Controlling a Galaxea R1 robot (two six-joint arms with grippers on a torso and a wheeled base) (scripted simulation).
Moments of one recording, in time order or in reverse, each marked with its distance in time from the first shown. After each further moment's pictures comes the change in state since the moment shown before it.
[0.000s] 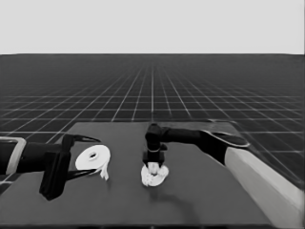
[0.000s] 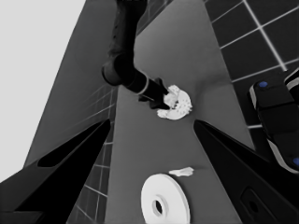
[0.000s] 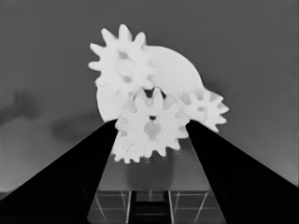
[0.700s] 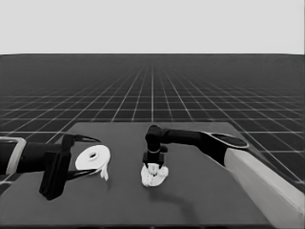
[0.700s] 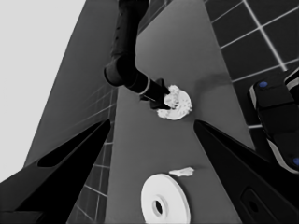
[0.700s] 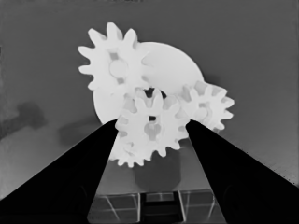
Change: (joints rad) left arm 0.000 0.000 0.000 0.000 0.000 0.000; right arm -0.012 0.001 -0.004 -0.004 0.002 0.088
